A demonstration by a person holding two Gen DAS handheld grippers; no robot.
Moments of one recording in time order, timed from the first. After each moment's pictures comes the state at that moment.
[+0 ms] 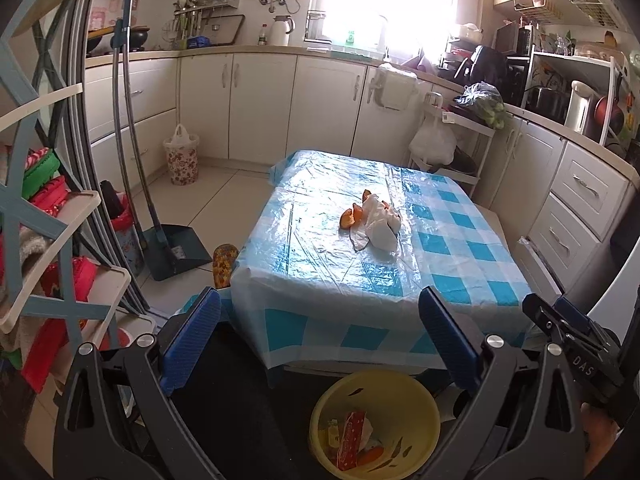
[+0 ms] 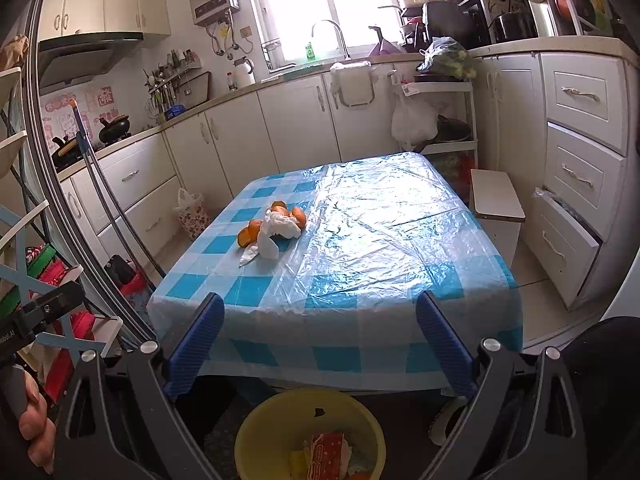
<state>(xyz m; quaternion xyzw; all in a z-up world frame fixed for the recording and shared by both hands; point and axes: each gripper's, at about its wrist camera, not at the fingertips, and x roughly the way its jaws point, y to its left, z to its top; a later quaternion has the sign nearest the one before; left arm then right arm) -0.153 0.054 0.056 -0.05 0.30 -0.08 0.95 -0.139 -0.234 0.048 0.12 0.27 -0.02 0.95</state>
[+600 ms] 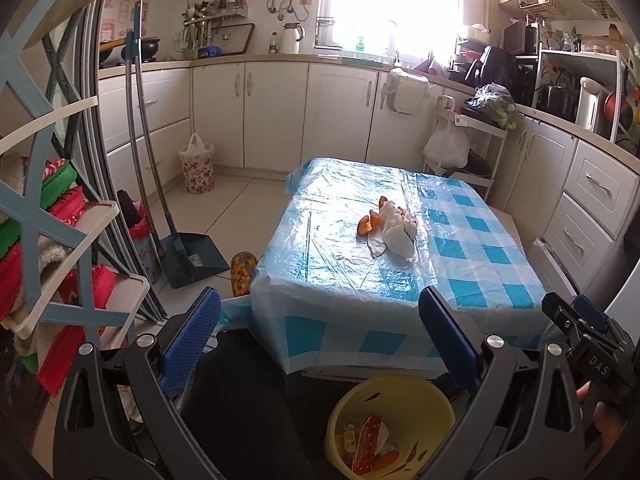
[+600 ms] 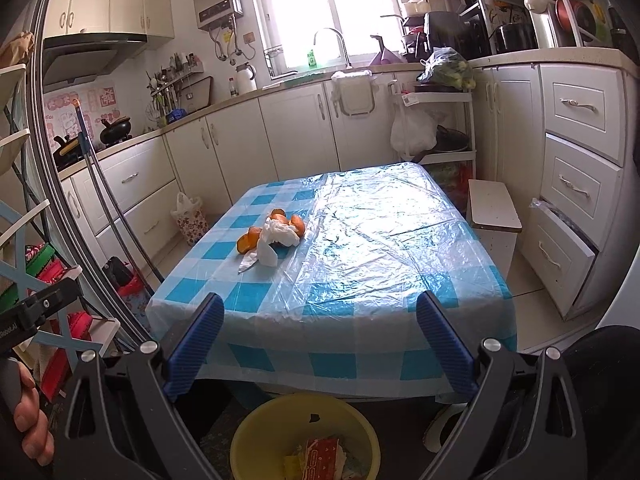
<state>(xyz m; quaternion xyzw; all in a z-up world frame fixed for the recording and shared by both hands) -0.155 0.057 0.060 -0.04 0.29 -0.05 0.95 -0.142 -0.234 0.054 0.11 0.26 -0.02 0.96</state>
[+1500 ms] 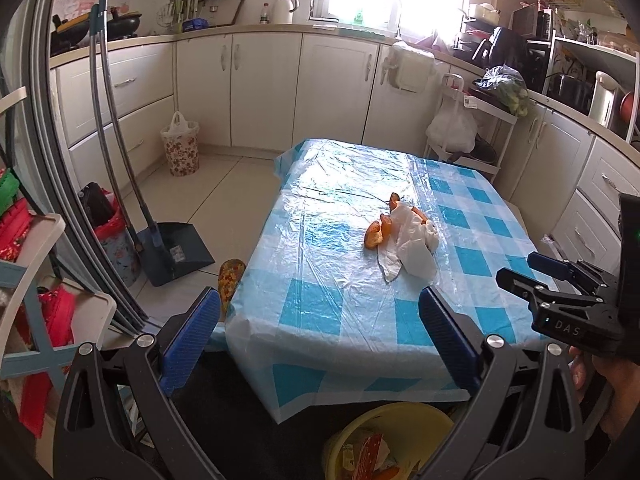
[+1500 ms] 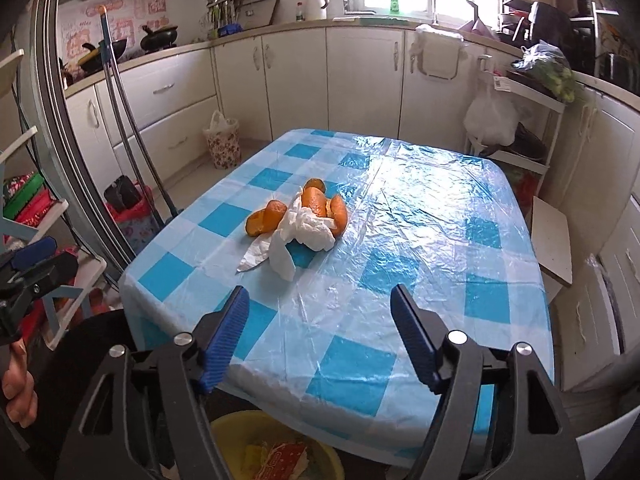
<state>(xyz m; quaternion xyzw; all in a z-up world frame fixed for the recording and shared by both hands) -0.039 0.047 0.035 -0.04 0.34 -0.07 0.94 0.016 -0.207 0.036 -0.02 0.38 0.10 0.92</state>
